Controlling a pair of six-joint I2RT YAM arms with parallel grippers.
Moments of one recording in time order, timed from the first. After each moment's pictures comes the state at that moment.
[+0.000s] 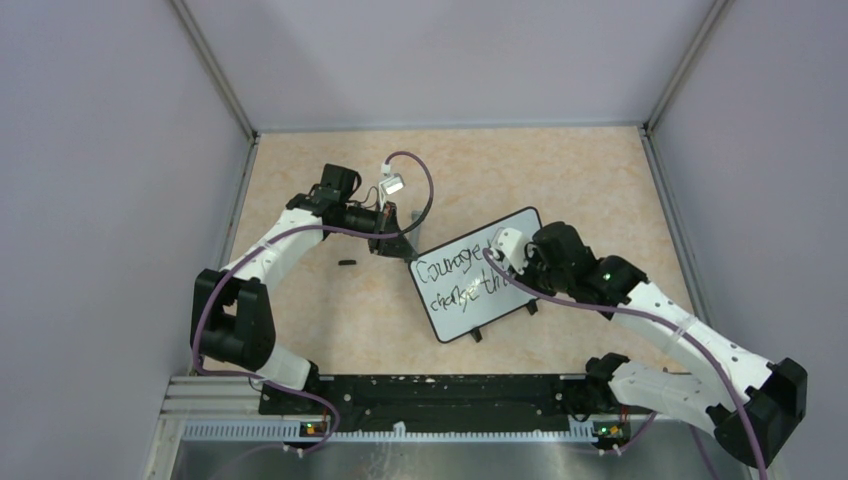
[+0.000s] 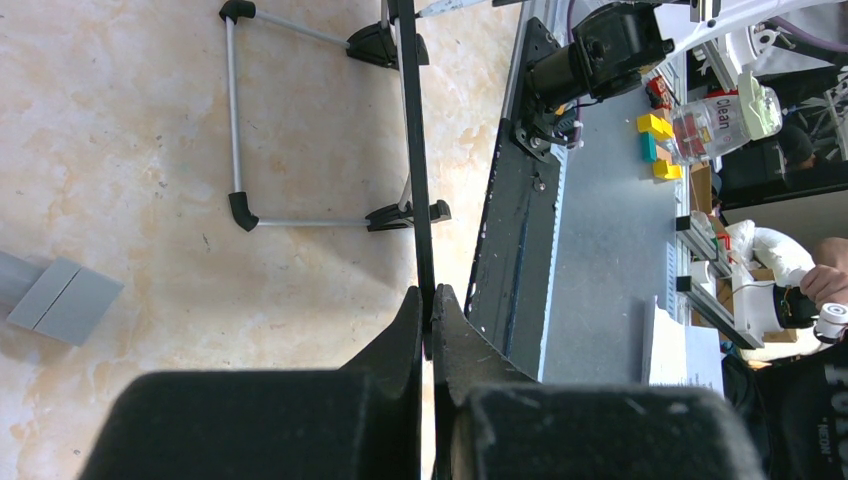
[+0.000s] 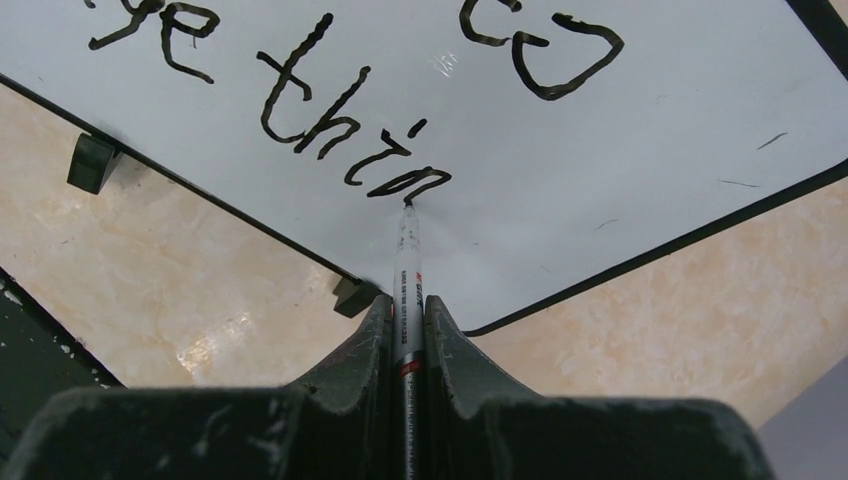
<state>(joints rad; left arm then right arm) -0.28 1.51 1.12 -0.61 1.17 0.18 0.70 0.96 0.83 -0.72 0.04 -0.45</state>
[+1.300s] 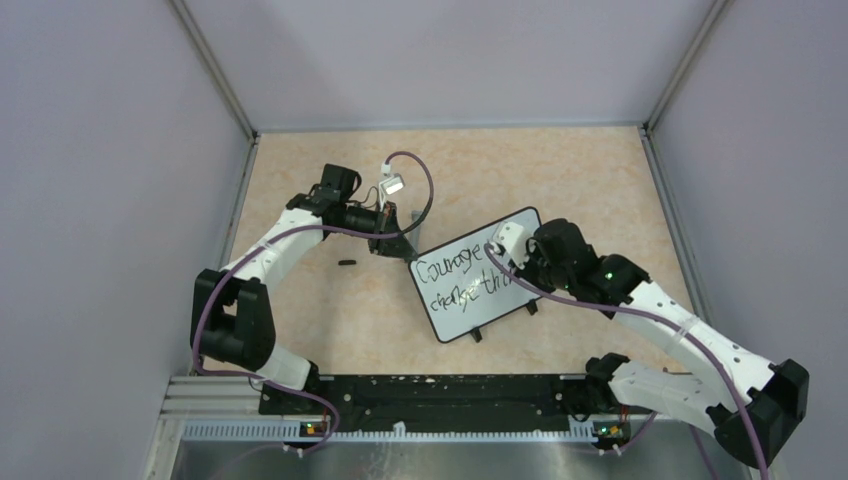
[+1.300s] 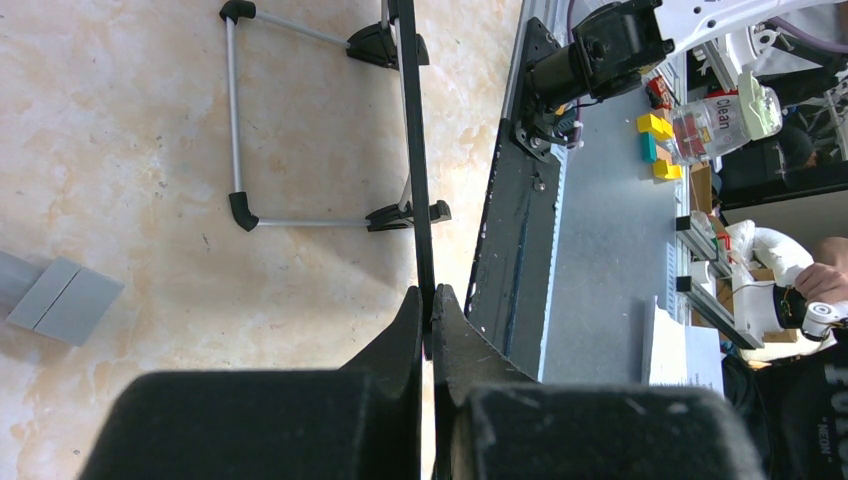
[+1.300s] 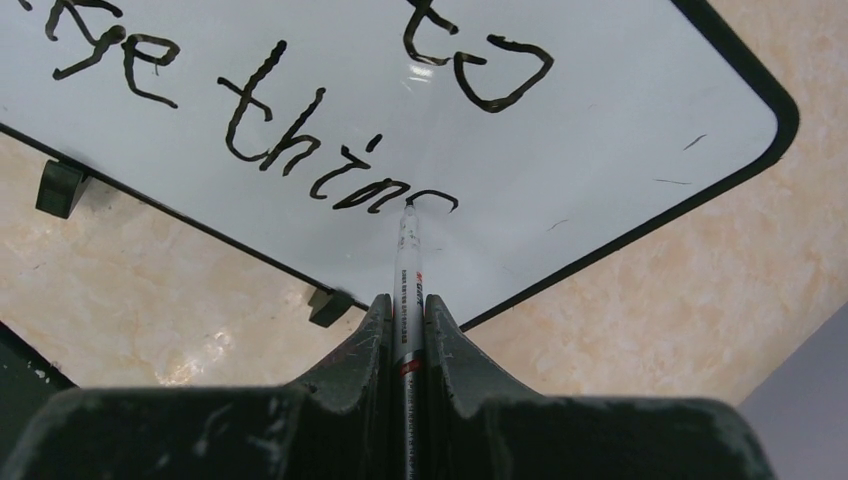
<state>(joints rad) -0.28 1.51 1.12 -0.61 1.17 0.18 0.70 0.95 0.85 -0.69 0.09 -0.44</state>
